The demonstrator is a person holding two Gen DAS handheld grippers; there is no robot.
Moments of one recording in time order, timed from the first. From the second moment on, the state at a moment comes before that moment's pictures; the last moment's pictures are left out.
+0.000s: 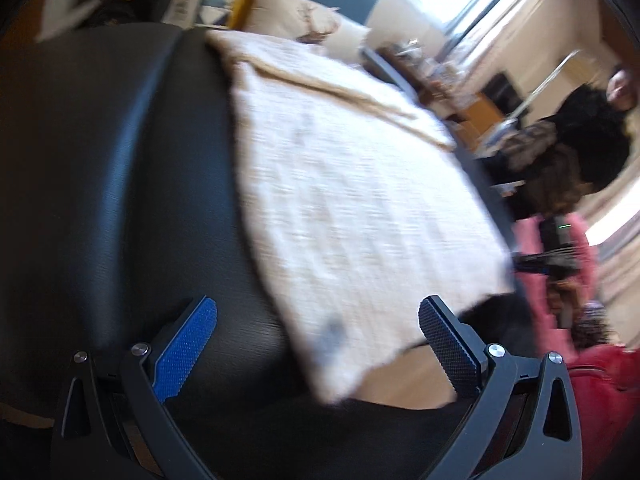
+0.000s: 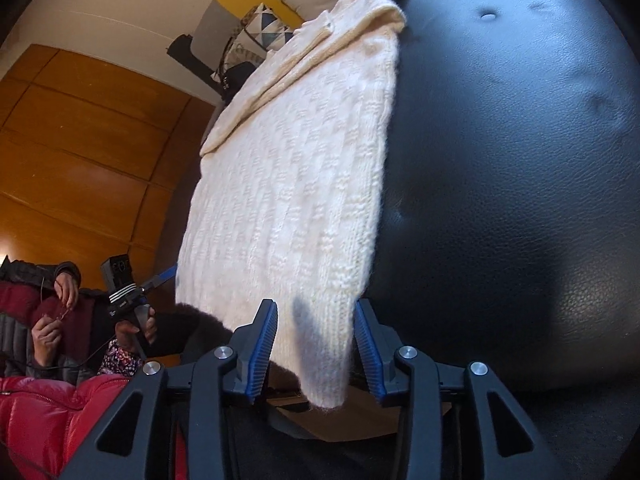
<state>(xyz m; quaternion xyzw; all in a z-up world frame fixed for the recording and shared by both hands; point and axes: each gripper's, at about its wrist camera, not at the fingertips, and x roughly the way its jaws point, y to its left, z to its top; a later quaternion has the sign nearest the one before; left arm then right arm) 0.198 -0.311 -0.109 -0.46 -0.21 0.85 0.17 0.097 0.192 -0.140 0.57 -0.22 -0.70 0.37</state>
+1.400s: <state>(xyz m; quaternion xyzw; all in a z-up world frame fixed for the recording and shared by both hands) 0.204 -0.304 -0.117 -0.47 -0.21 0.84 0.17 0.109 0.170 -0.157 0.55 -0.21 -0.68 0.44</state>
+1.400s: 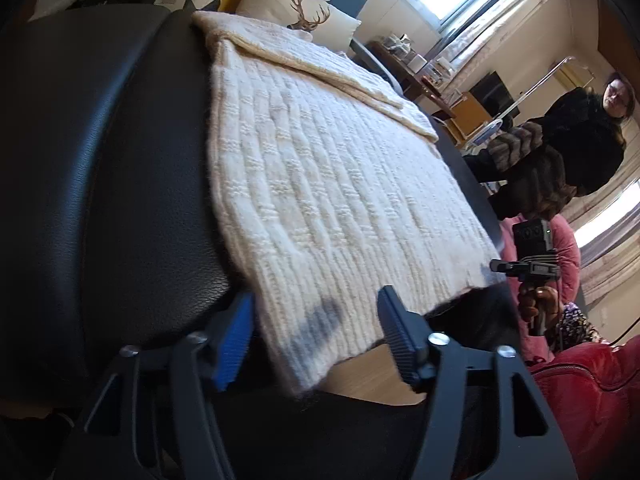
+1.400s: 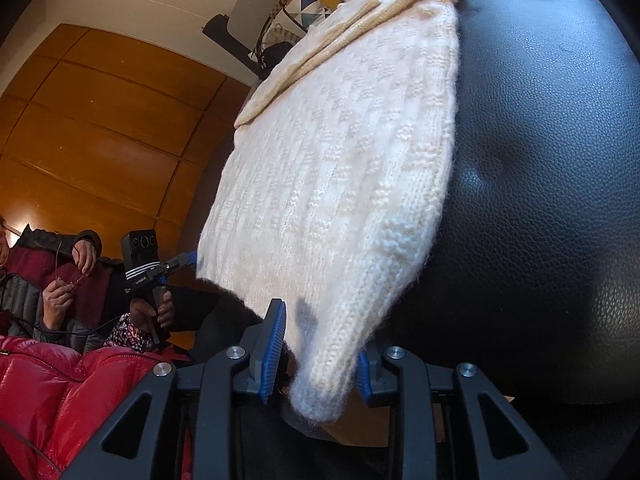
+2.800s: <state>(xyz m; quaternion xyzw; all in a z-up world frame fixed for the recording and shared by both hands) 0.226 -0.337 -0.104 -0.38 -0.38 0.81 0.23 0.130 0.200 -0.115 0.50 -0.29 -0.68 0.45</state>
